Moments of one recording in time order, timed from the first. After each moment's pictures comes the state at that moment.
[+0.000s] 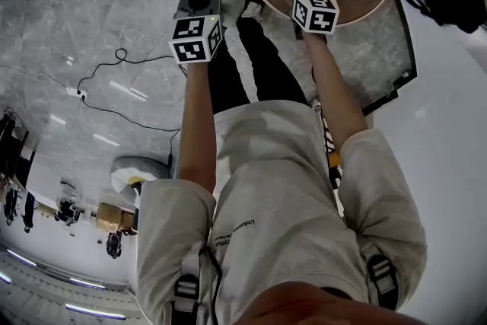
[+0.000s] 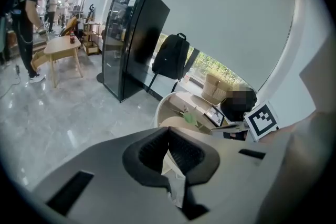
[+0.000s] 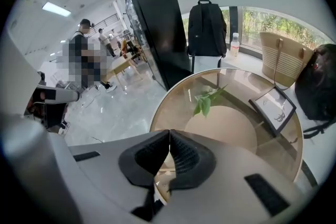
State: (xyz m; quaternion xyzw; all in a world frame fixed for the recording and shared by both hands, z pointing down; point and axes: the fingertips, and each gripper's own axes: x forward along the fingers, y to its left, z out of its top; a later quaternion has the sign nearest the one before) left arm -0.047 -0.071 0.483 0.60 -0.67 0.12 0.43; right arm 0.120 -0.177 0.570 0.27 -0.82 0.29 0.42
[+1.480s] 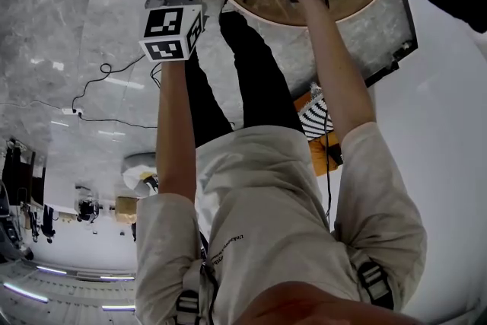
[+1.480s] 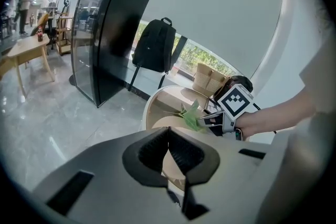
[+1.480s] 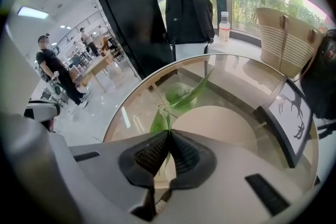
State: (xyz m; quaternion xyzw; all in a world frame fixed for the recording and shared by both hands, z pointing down) left arm -0.041 -0.205 0.598 0.67 -0.59 0.14 0.41; right arm 0.108 -0.328 0.699 0.32 -0.77 0.32 0.44
